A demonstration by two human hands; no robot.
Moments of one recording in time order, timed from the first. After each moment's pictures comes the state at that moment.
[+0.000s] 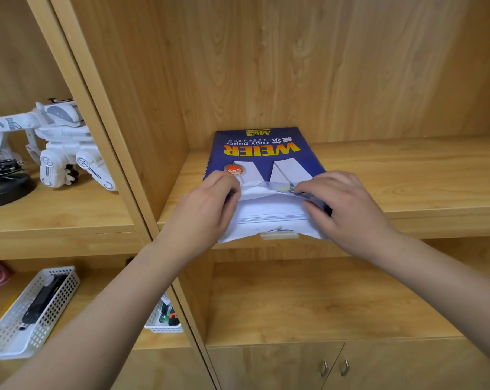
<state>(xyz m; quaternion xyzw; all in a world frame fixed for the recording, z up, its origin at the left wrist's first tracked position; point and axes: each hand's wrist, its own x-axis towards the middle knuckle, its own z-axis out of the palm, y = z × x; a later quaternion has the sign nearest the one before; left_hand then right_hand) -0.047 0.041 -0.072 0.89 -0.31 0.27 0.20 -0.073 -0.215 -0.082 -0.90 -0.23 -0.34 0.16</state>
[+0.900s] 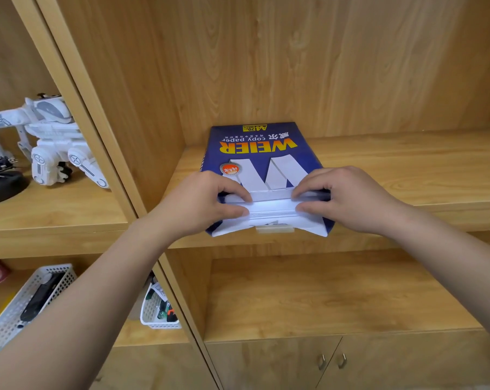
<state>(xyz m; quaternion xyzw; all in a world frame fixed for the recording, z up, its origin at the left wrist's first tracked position) -0.039 0.037 -0.042 0.92 -0.27 0.06 0.27 -0.064 -0.228 -0.053 -0.95 -0.20 -0.13 0.22</state>
